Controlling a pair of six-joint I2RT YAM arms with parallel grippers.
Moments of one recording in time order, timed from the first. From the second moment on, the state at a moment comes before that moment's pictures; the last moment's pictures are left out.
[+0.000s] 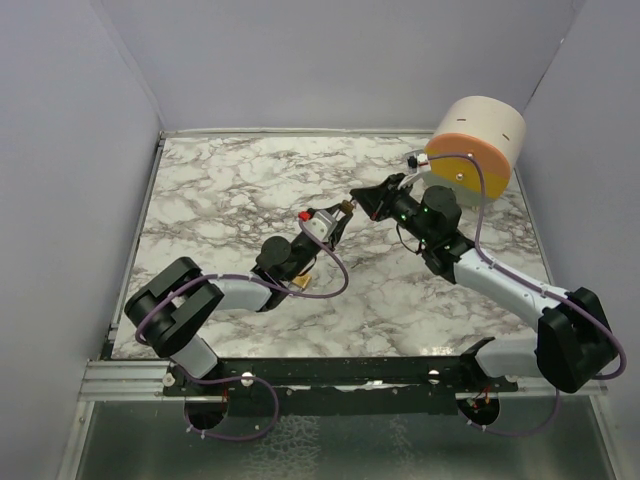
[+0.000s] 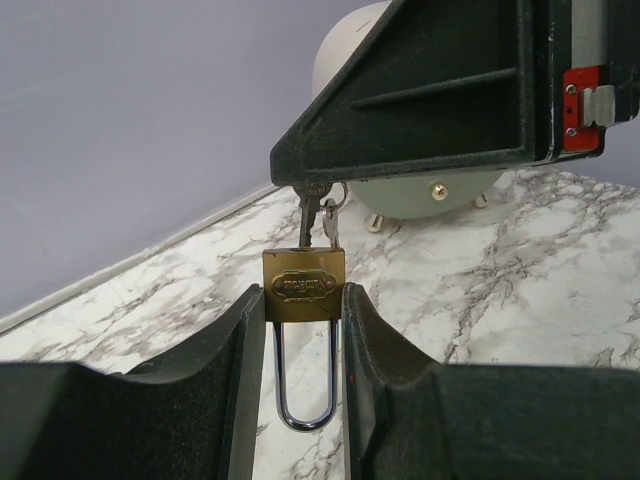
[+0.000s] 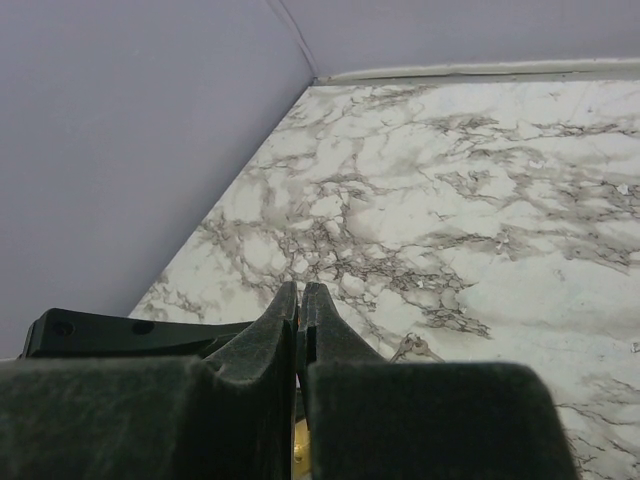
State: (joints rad) left arm -0.80 1.57 0.56 1.27 -0.03 0.13; right arm 0.56 1.30 0.78 0.53 -0.17 0.52
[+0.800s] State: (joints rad) left arm -0.81 1.59 0.56 1.32 0.06 0.16; right arm 0.56 1.32 0.79 0.52 -0.20 0.49
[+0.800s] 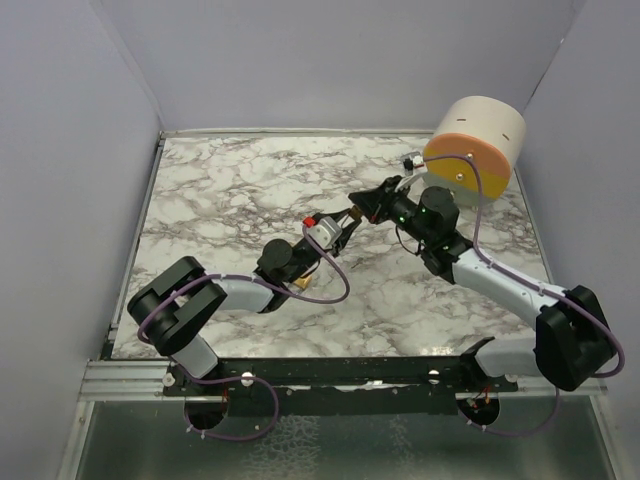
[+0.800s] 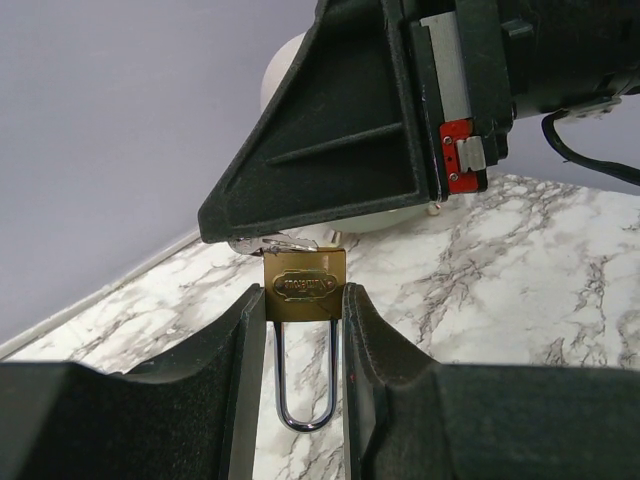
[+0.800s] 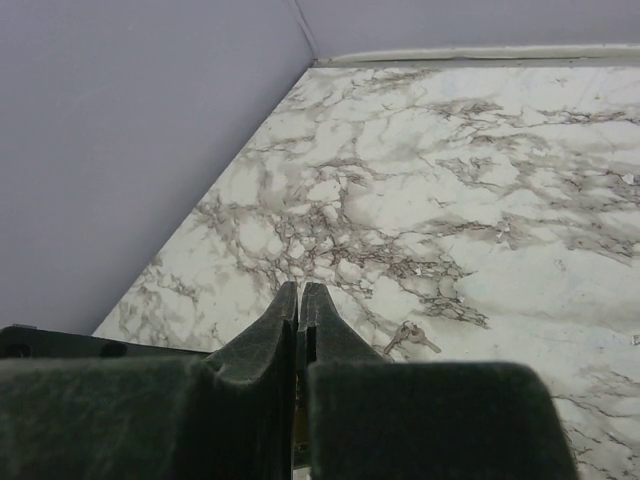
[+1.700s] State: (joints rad) left arm -0.80 1.59 0.51 1.48 -0.02 0.08; right arm 0.58 1.20 0.52 0.82 -0.12 0.52
